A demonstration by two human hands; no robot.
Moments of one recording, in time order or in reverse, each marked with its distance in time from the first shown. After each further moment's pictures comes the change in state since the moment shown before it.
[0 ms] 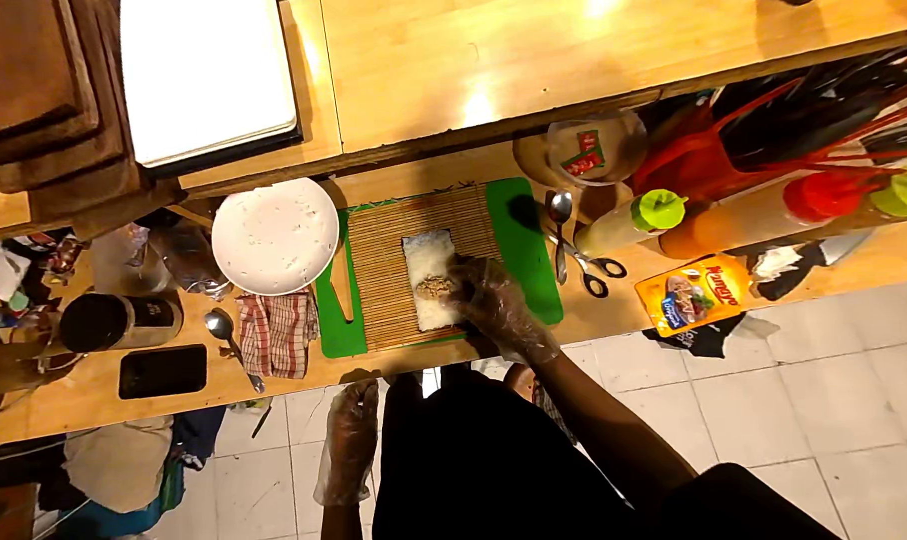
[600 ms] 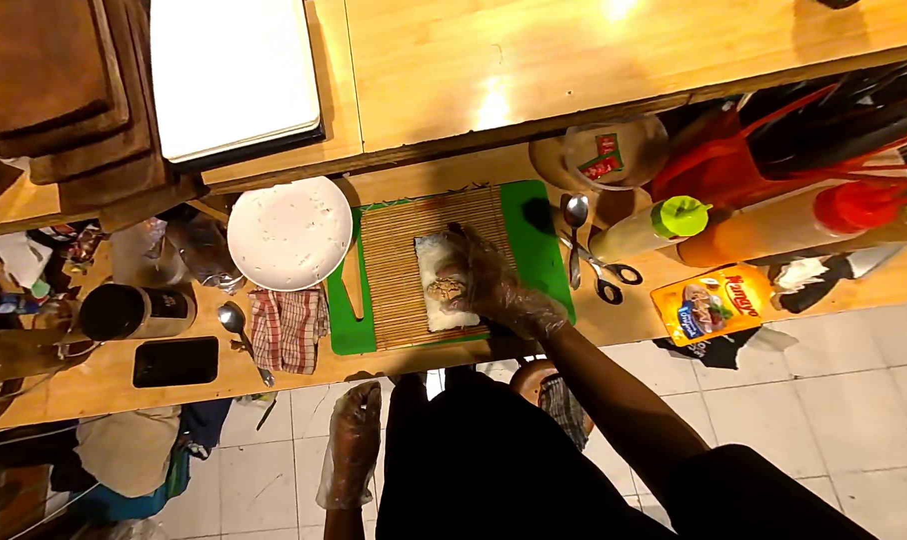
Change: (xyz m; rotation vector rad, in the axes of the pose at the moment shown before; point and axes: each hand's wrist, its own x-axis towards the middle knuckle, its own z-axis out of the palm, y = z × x) left_hand -0.005 0.000 -0.006 0.015 0.012 -0.099; right_hand 0.041 -0.001 -0.006 0.050 -0.267 -0.117
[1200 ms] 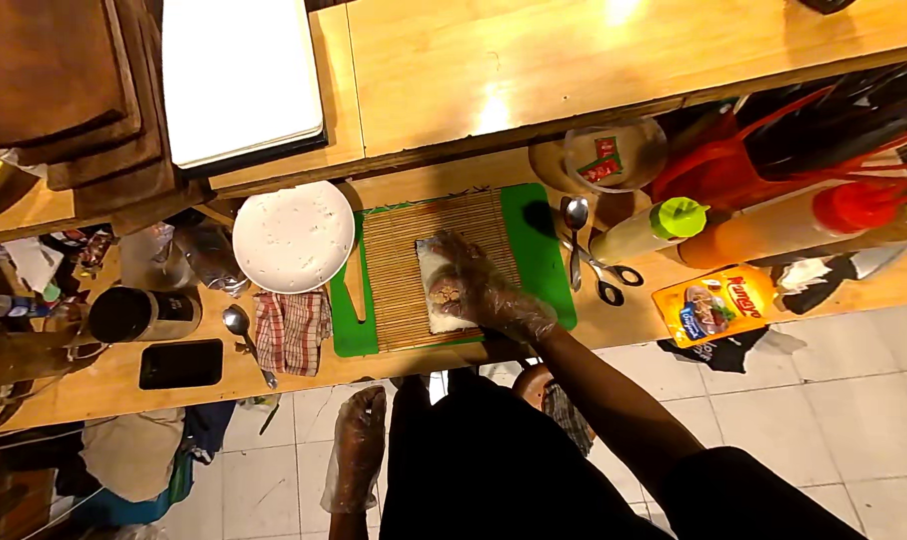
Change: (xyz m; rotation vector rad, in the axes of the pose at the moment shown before) left_hand -0.005 -0.002 0.004 -0.005 -0.008 -0.021; right_hand 0.009 -0.009 0.011 -0.170 -0.045 -0.167
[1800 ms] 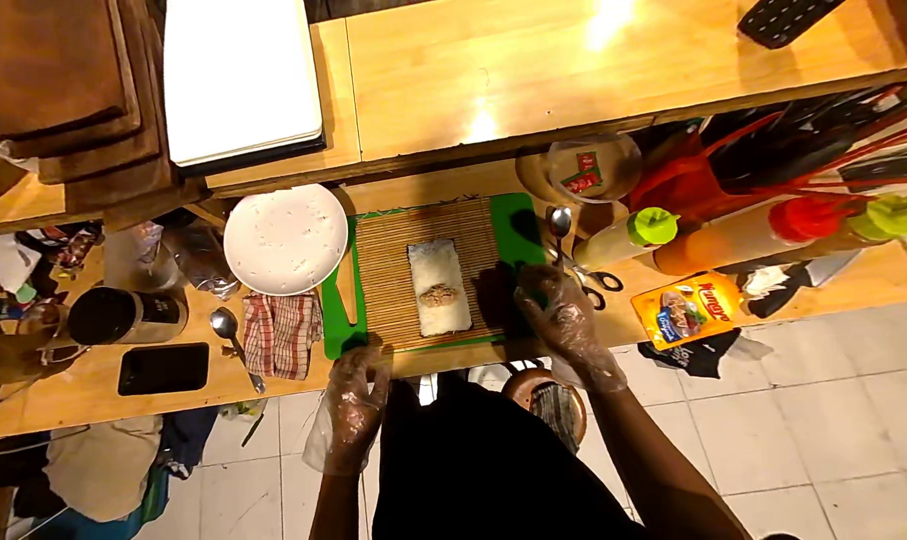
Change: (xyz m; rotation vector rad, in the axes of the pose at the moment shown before) left_hand 0.041 0.039 0.001 0.237 0.115 0.435; right_hand -0.107 0.019 -0.038 -0.023 0.383 0.476
